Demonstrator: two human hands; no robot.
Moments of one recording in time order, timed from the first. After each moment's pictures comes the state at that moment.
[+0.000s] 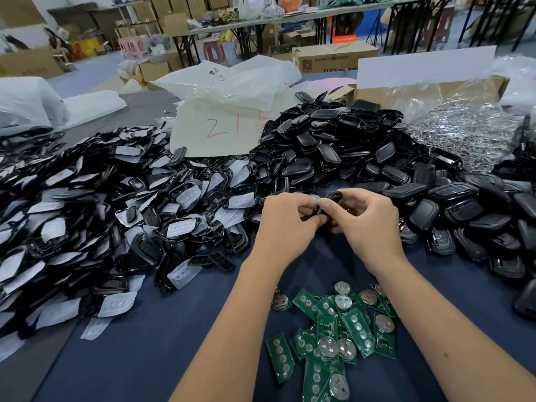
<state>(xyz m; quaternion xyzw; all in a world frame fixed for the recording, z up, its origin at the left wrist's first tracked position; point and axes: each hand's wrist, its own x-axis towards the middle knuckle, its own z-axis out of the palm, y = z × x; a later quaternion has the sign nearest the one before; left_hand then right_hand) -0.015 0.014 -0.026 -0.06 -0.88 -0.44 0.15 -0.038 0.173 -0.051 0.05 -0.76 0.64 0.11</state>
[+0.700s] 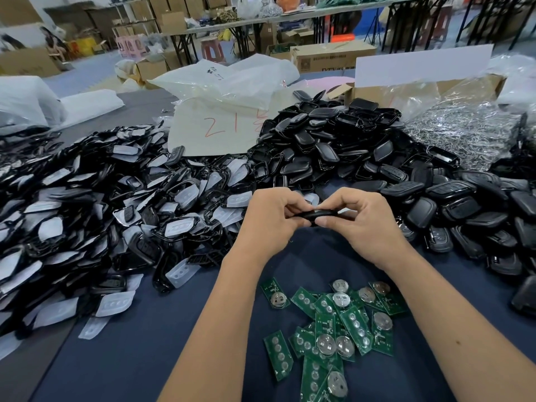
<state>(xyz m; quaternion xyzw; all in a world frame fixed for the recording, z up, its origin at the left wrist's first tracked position) -0.017 -0.009 -0.022 -0.08 -0.88 -0.47 0.10 -0.044 0.187 -0.050 0.23 -0.76 0.60 0.05</state>
